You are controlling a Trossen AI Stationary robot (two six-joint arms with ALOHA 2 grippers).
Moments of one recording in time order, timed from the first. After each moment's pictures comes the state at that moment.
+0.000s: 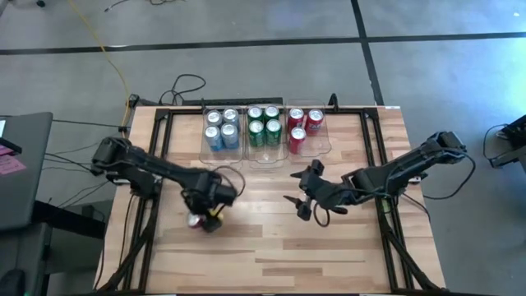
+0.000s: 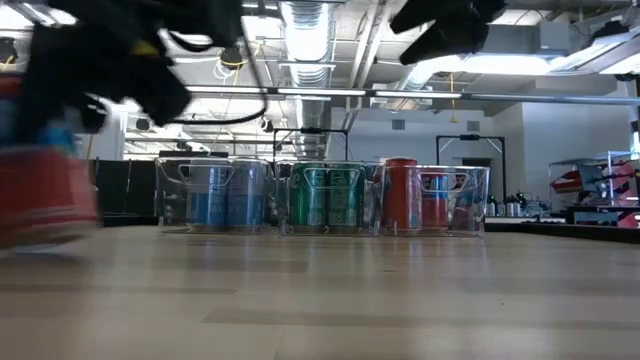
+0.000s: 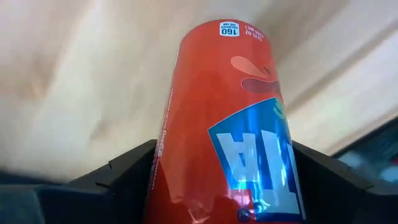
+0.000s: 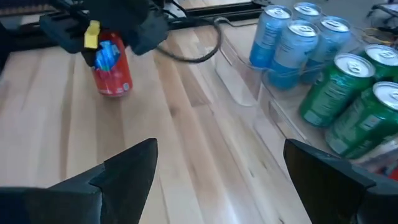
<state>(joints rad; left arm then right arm) -0.21 1.61 1.09 -1.10 0.39 -0.85 0.38 1.34 0.99 -0.28 0.62 0.39</state>
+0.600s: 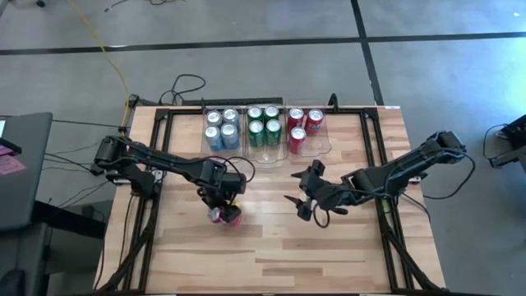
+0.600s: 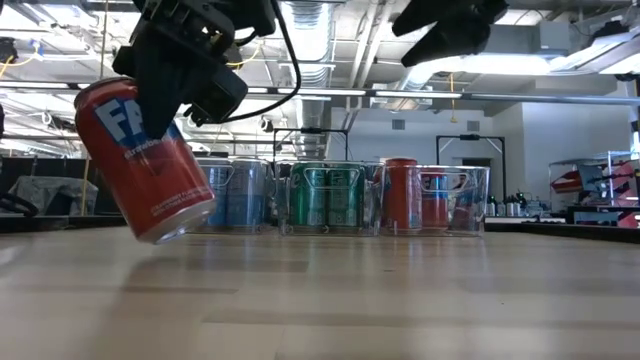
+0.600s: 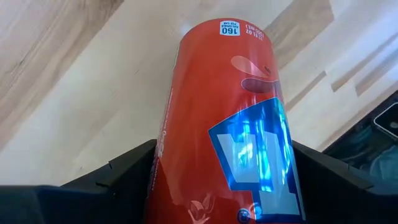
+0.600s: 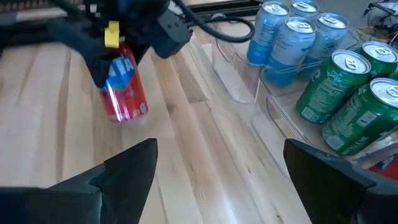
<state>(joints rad) -0.11 1.61 1.12 -0.85 0.39 -0.94 0.38 1.34 0.99 -0.30 0.63 0.40</state>
